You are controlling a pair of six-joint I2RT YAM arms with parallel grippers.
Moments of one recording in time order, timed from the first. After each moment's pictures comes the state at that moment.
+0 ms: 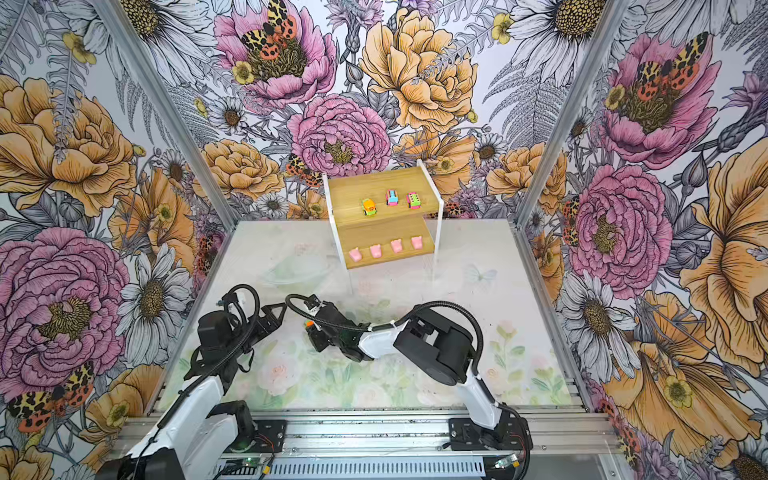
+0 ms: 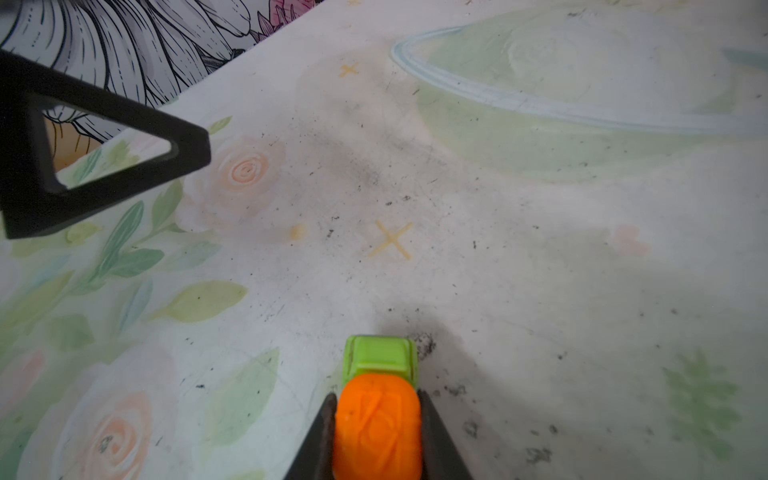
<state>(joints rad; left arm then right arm) 0.16 0.85 0.24 0.11 0.46 -0.60 1.04 2.06 1.16 0.32 0.03 0.27</state>
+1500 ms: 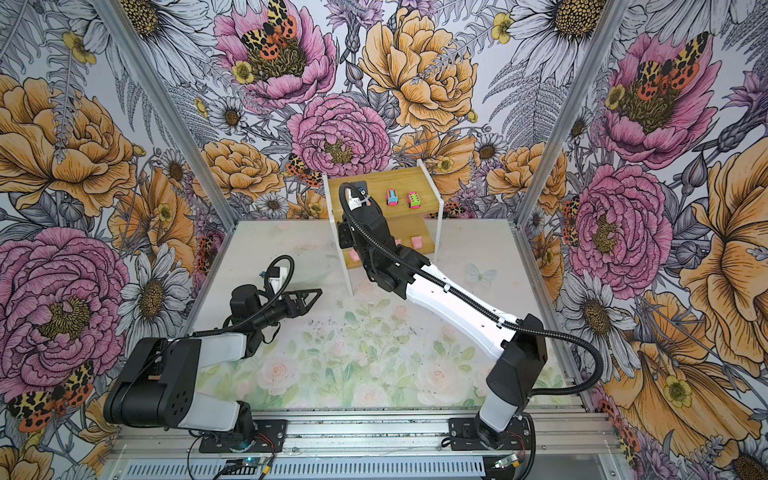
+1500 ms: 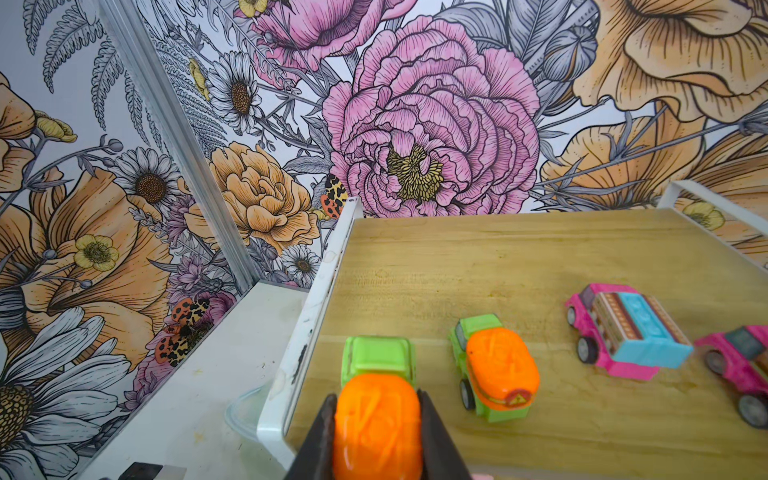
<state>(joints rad) -0.06 1.46 0.39 0.74 0.75 -0.55 0.83 1.69 1.70 -0.22 0.45 0.20</state>
